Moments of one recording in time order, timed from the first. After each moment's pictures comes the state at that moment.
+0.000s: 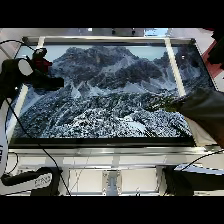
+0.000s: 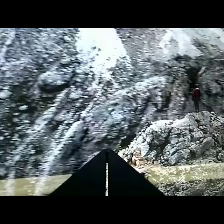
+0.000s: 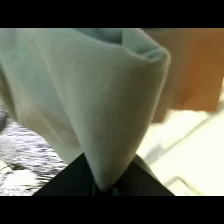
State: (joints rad) left arm -0.05 -1.33 1.40 1.46 -1.21 -1.56; right arm -1.08 -1.43 1.79 -1.32 1.81 1.52
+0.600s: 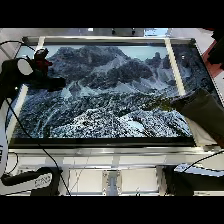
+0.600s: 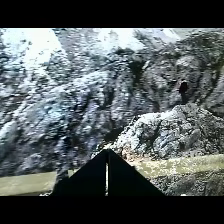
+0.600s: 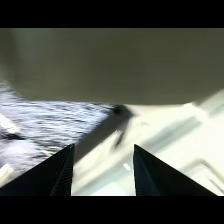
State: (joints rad) left arm -0.05 -1.33 1.40 1.39 -1.22 -1.55; right arm -0.96 -1.40 1.63 -1.20 1.80 1.52
